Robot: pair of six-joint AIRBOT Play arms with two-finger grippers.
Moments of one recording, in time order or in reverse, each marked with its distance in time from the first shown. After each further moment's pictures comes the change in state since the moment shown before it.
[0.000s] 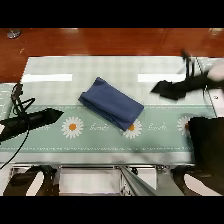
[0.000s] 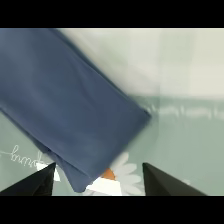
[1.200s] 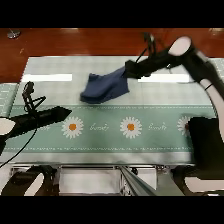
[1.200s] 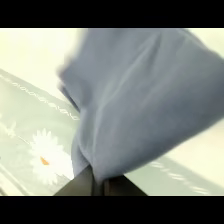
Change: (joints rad) left arm -0.132 -0.081 0.000 -0.060 0.108 -0.003; right arm 0.254 -0.402 0.646 0.072 0.067 -0.065
